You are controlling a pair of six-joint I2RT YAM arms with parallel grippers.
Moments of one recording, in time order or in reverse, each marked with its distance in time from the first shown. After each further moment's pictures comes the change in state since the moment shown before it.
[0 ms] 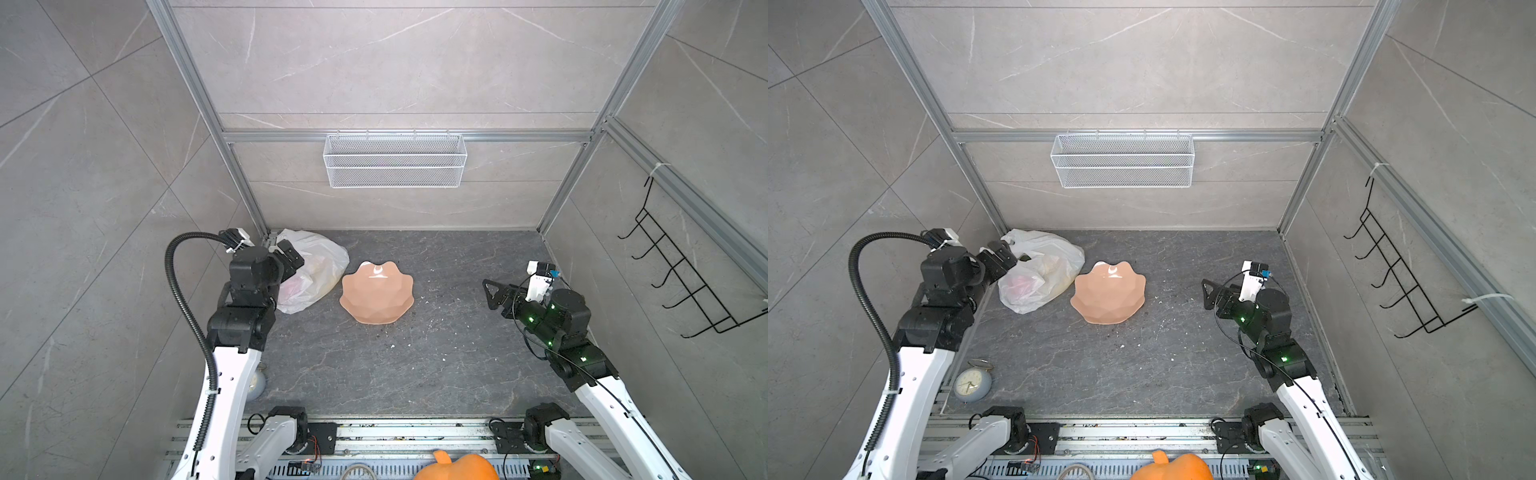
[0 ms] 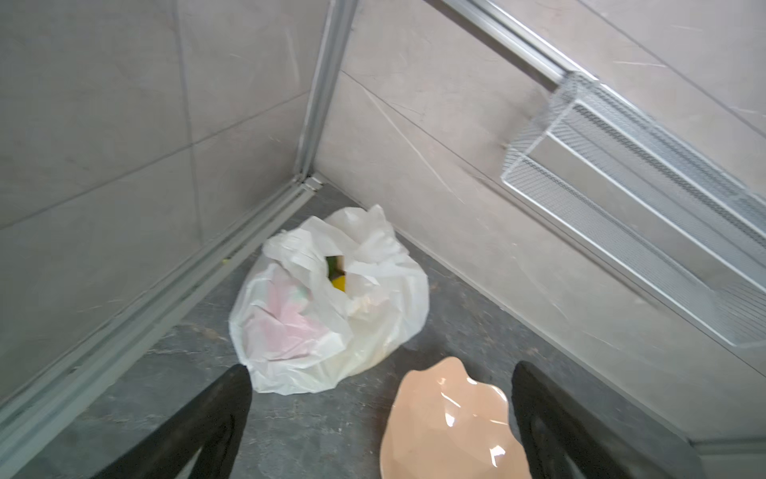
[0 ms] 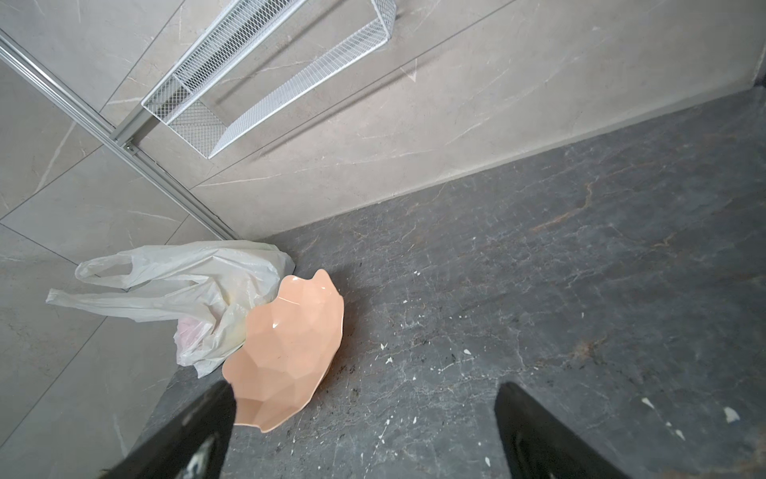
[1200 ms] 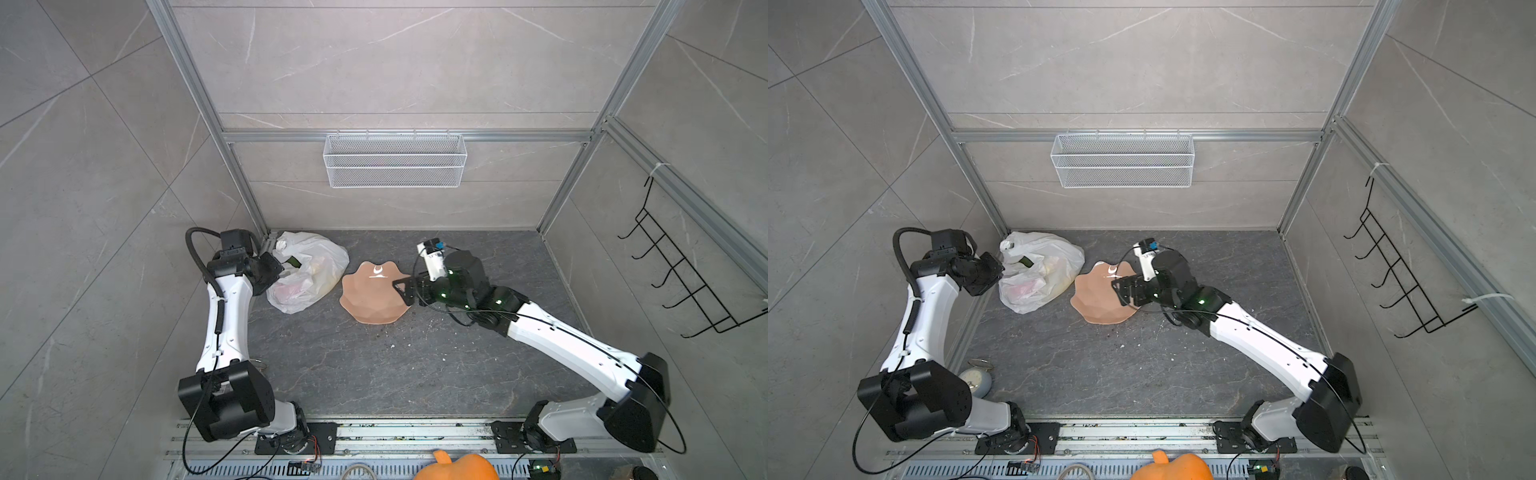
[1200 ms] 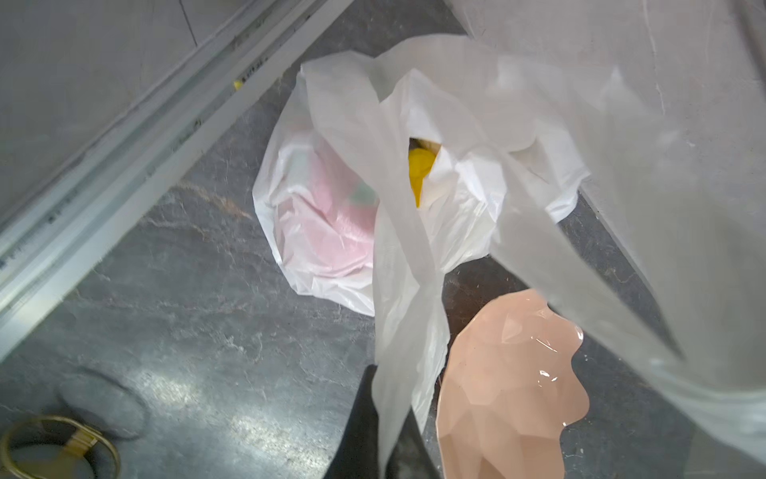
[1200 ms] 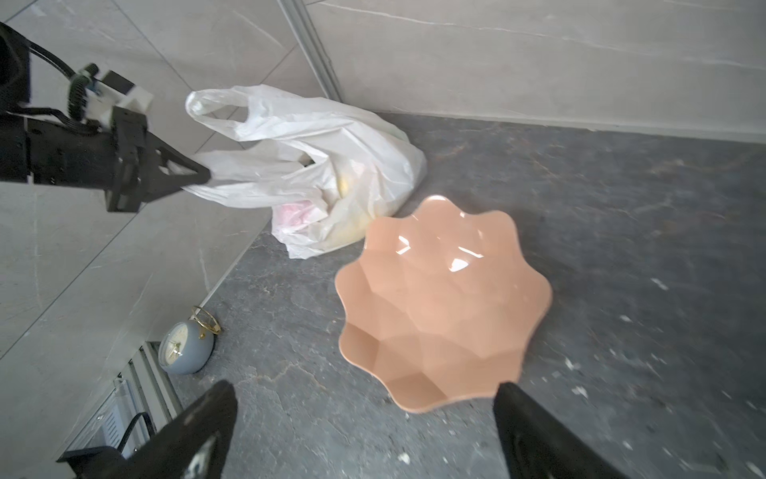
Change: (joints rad) left arm 0.300 0.370 0.035 -0.181 0.511 0.033; right arm 0.600 0.720 0.581 -0.036 0.108 -0.102
